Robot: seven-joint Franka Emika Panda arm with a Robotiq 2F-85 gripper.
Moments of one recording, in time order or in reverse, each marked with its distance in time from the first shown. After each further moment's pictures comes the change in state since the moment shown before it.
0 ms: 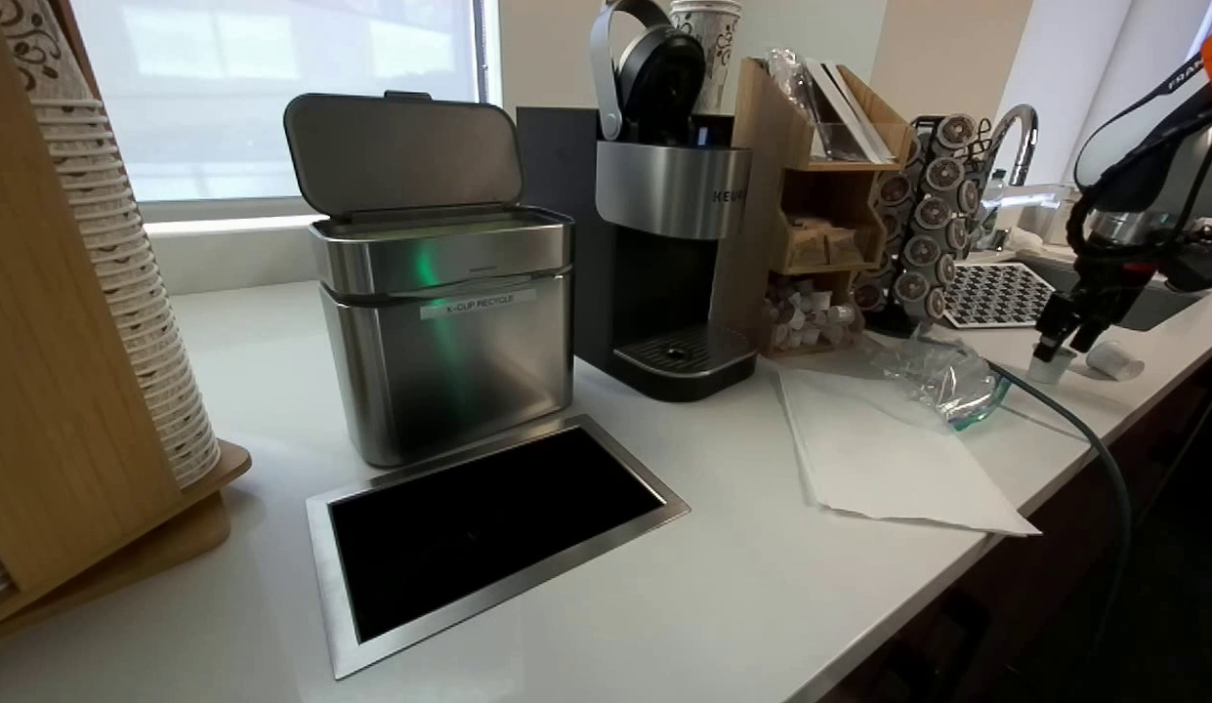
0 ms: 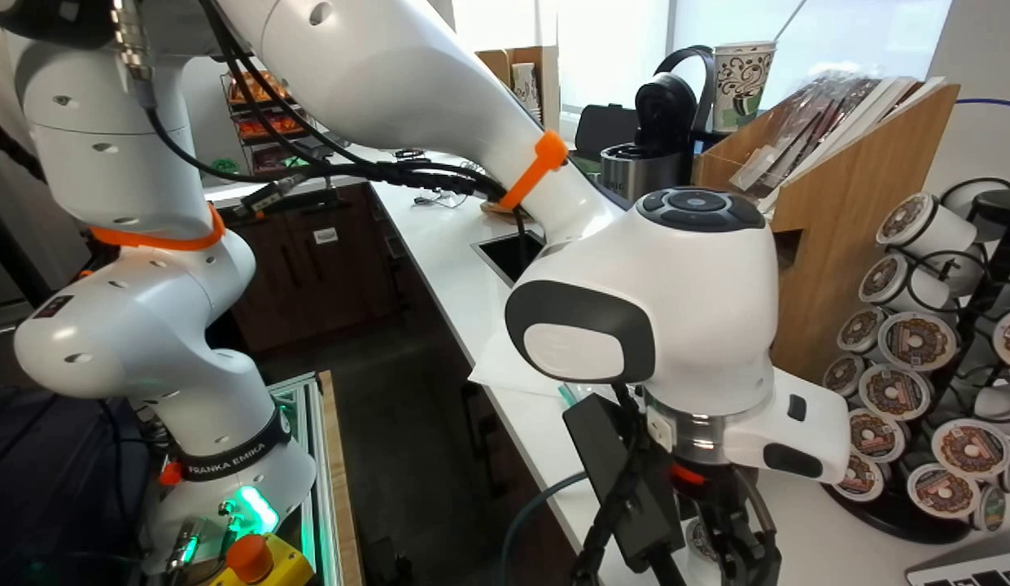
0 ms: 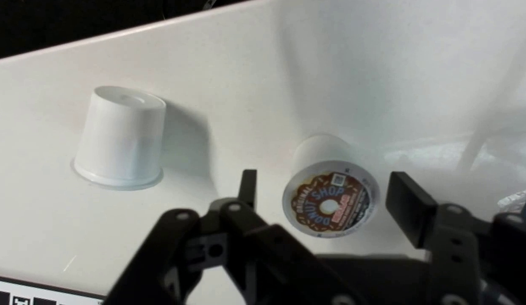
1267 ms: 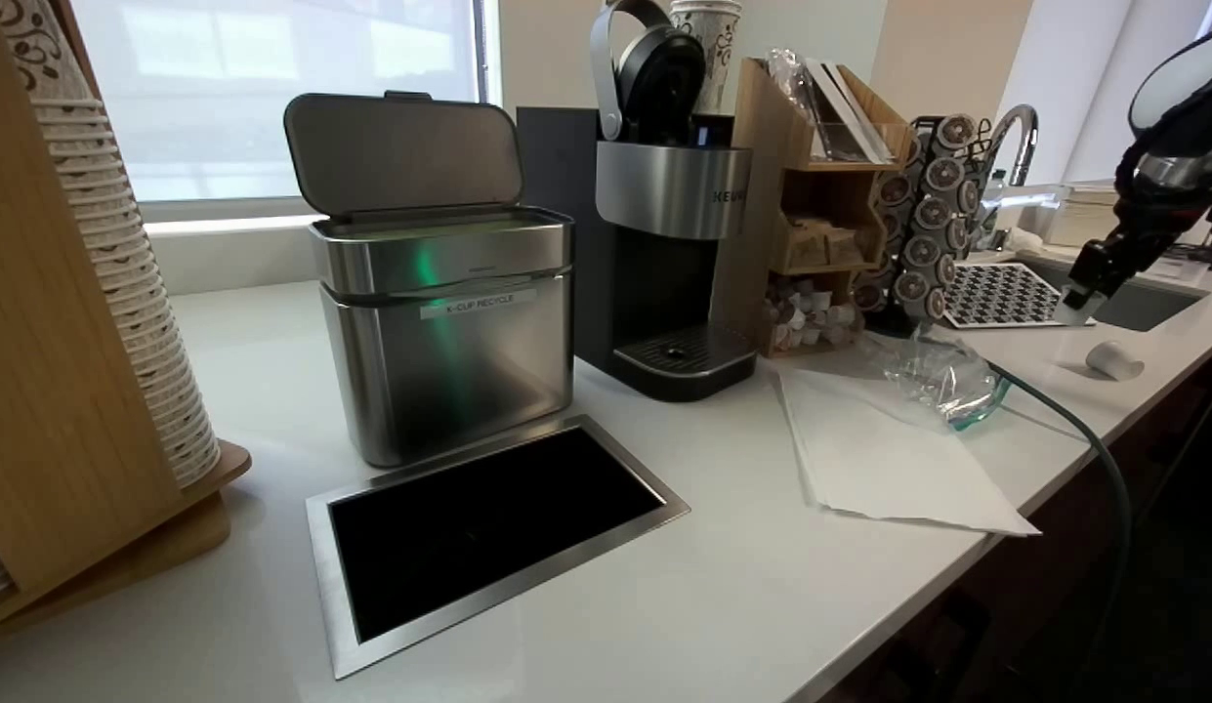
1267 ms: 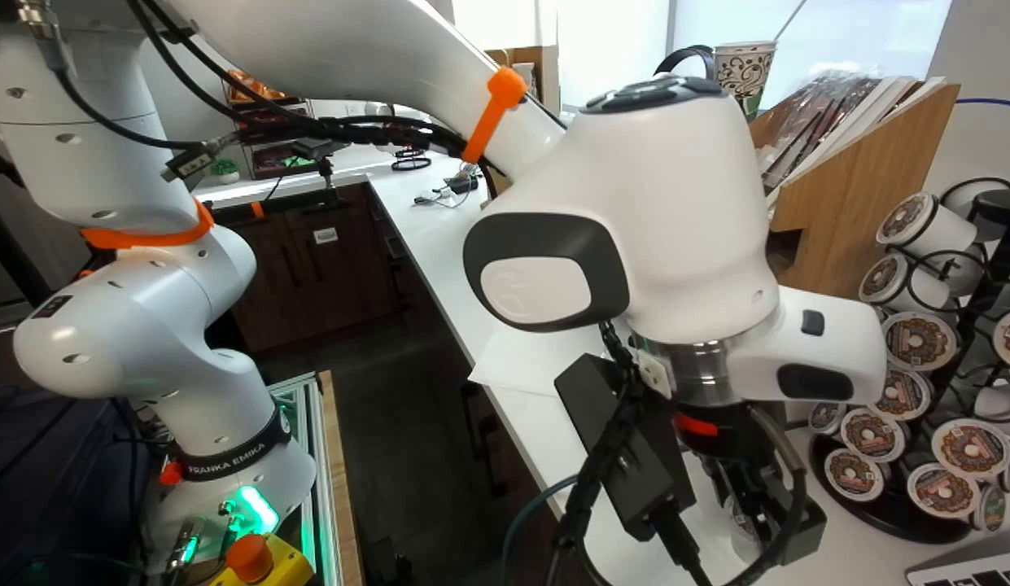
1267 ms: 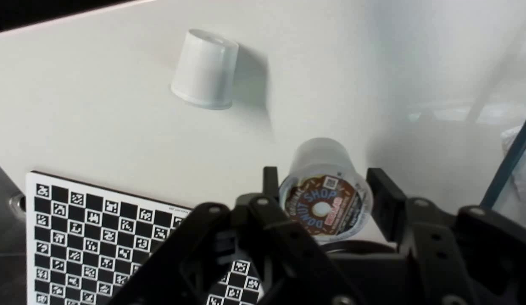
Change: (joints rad) arm -0.010 -0.149 -0.022 -0.037 -0.043 0.049 -0.013
